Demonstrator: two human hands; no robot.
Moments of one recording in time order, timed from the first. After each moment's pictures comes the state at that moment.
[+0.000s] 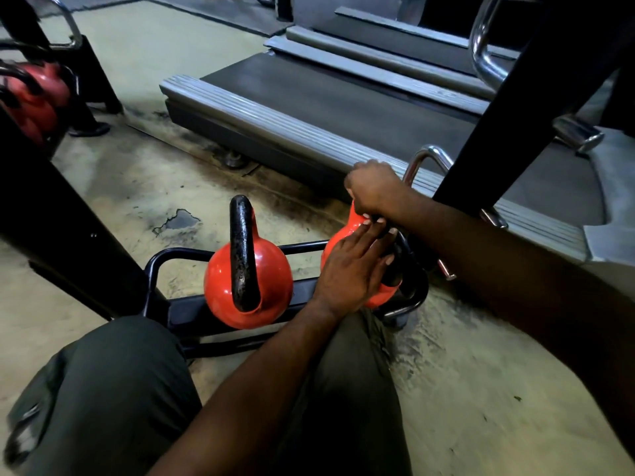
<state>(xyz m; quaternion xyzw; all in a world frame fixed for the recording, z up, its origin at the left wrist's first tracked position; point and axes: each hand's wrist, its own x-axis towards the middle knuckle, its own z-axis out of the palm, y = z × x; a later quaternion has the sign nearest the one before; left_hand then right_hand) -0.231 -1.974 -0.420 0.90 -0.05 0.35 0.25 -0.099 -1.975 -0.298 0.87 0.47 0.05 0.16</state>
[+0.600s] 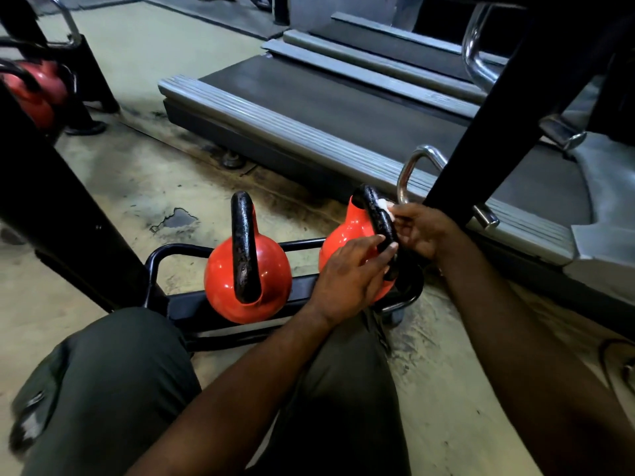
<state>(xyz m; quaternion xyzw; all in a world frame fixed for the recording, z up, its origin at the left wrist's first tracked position) -0.256 -1.980 -0.419 0.90 -0.07 0.37 0.24 -0.104 -2.073 -0.333 0.67 0.01 -0.38 -0.64</state>
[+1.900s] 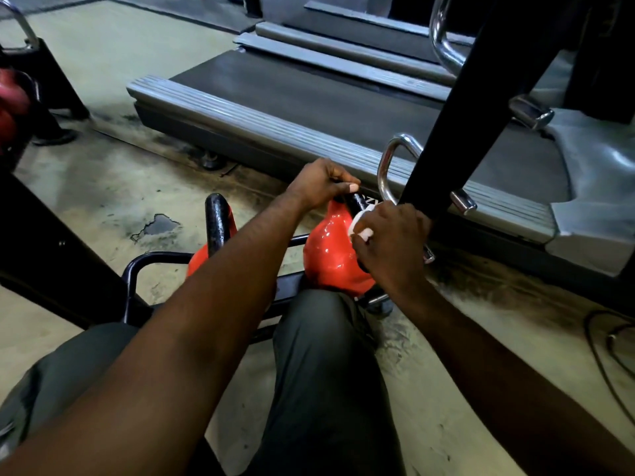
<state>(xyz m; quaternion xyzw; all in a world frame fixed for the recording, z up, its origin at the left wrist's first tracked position) -0.144 -1.881 -0.346 0.88 0.05 0.10 0.46 -0.177 -2.081 -0.358 0.91 0.31 0.23 -0.15</state>
